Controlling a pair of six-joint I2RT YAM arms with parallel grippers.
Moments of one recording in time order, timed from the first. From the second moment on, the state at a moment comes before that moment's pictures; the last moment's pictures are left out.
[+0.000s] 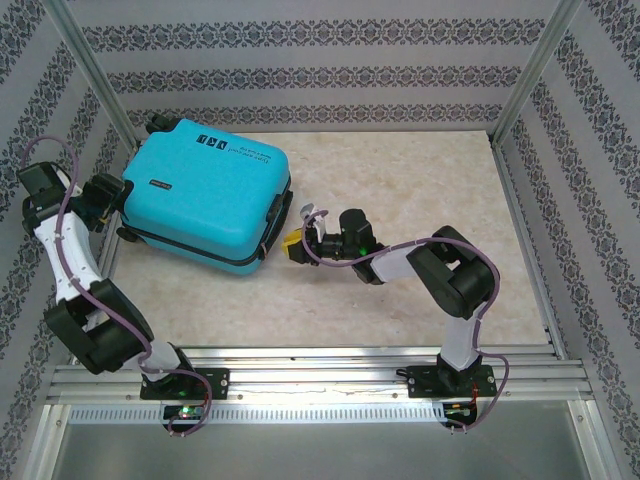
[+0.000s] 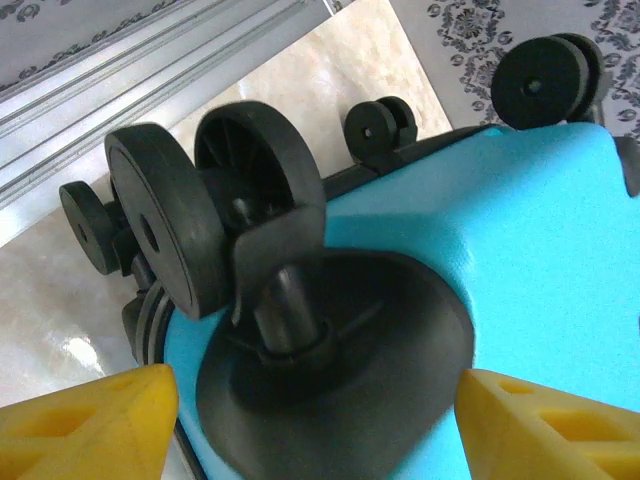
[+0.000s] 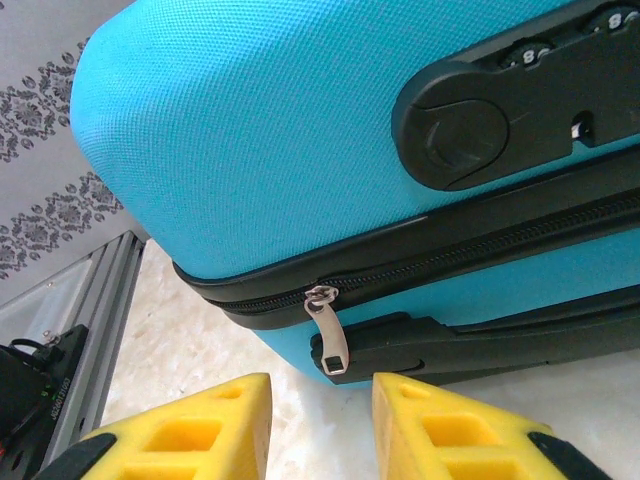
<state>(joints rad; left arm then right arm) 0.68 1.47 1.34 -0.71 0.46 -0.53 0.65 1.90 0.81 0.88 -0.72 0.31</state>
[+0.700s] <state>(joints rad) 0.69 1.73 1.43 -0.60 0.51 -0.61 0.65 1.92 0.79 0.92 -0.73 0.32</state>
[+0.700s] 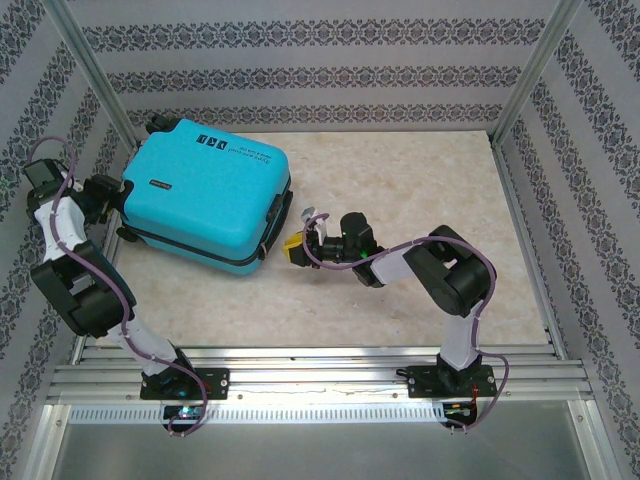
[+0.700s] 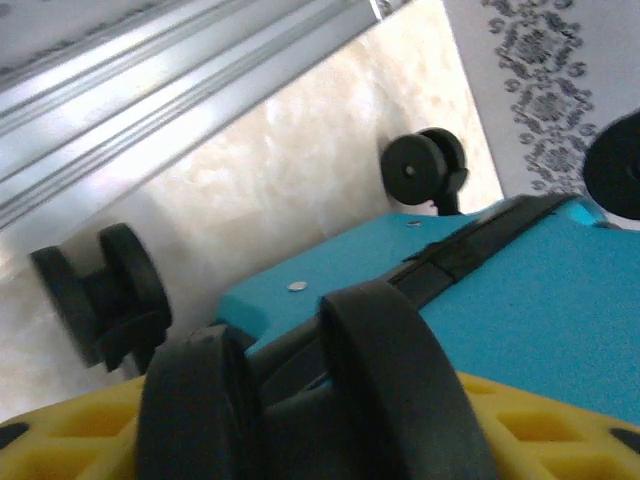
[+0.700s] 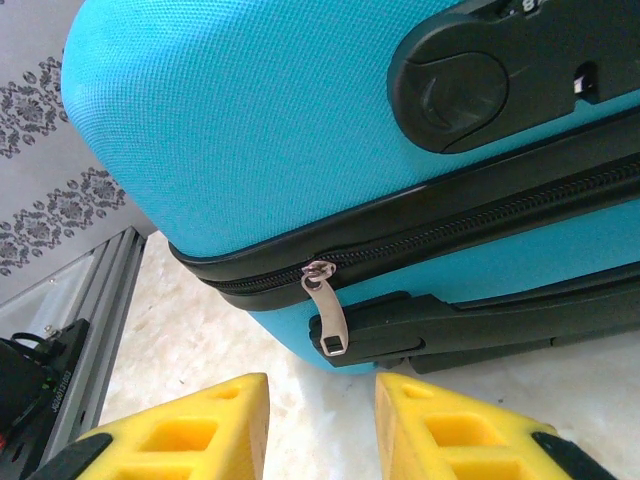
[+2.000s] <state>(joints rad) 0.70 1.78 1.19 0.16 0.91 -1.20 0.71 2.03 1.00 0.66 -0.65 0.03</state>
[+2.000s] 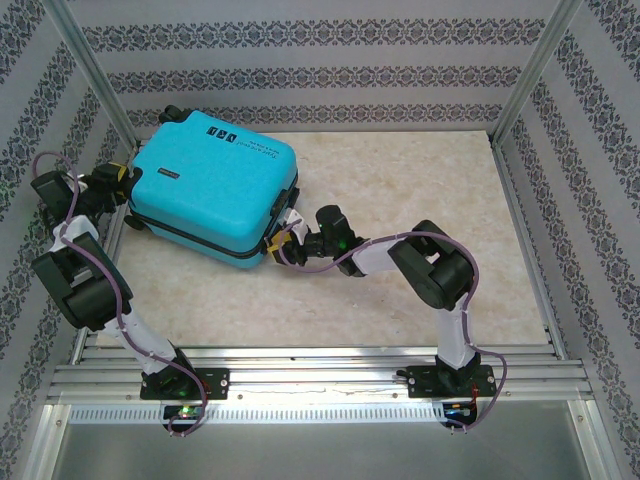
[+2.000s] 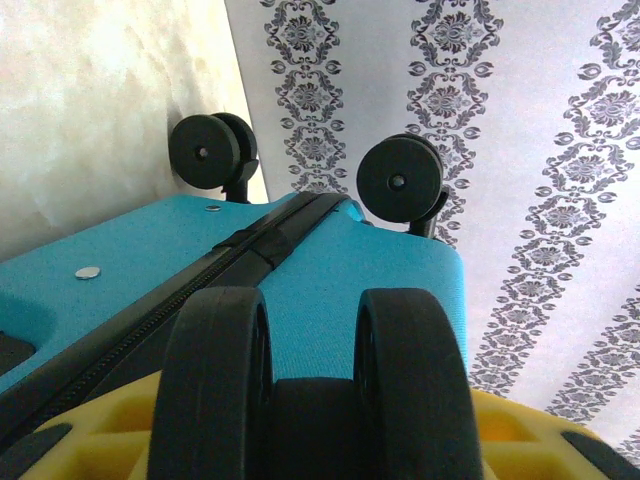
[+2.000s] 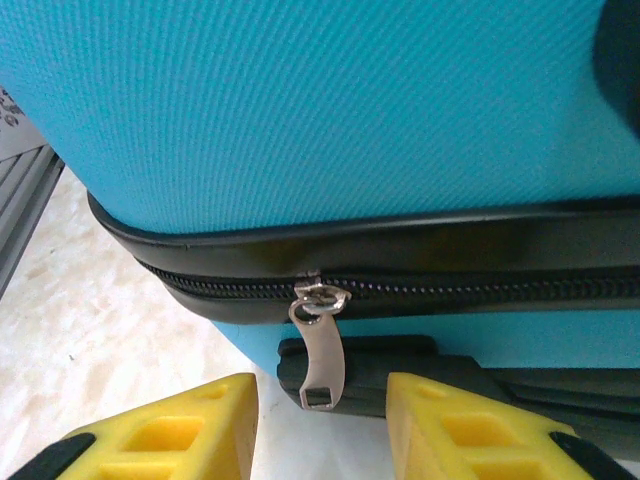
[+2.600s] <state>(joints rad) 0.70 1.78 1.15 0.24 0.91 -1.24 0.71 2.04 1.07 0.58 -0.63 0.03</state>
